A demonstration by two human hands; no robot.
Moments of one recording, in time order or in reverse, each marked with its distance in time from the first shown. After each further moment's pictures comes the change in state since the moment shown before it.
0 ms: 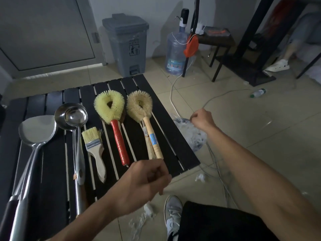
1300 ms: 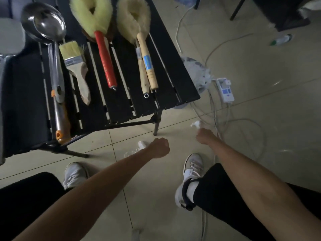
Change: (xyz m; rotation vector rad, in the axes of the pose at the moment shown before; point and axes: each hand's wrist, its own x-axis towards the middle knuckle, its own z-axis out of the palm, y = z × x) left_hand 0.070 -0.222 0.190 0.271 -0.203 -0.632; right_hand -0.156 0.197 0.141 -0.414 -0.644 0.277
